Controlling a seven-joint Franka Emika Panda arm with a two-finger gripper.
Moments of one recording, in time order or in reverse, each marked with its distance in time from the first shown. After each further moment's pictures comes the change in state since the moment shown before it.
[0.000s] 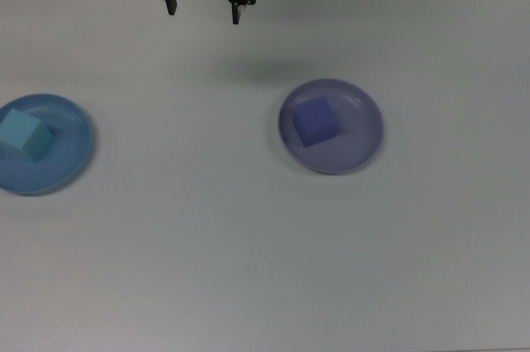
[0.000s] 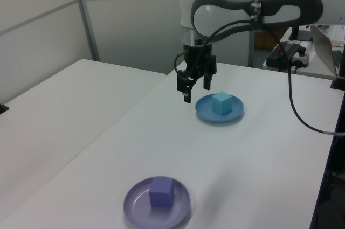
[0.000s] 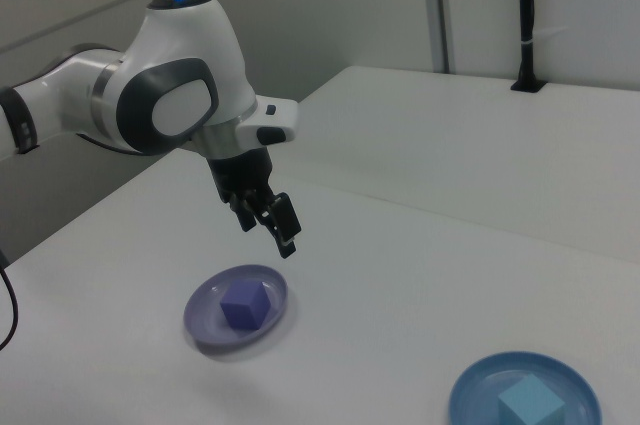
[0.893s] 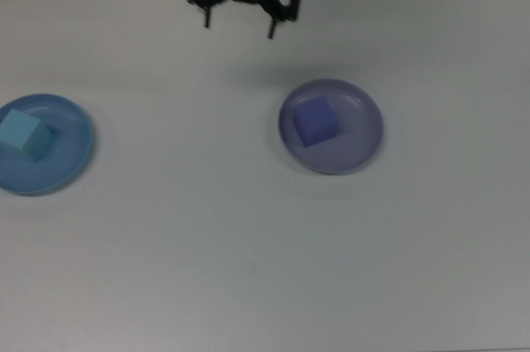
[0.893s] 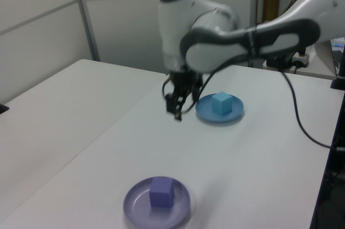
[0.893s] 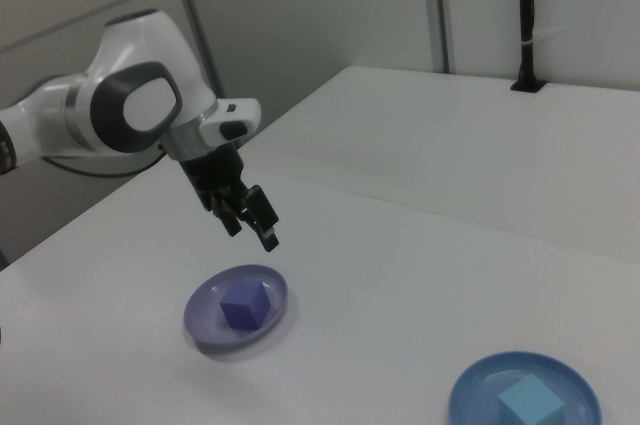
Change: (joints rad) arm 0.027 -0.004 0.103 -0.042 -0.166 0.046 0.102
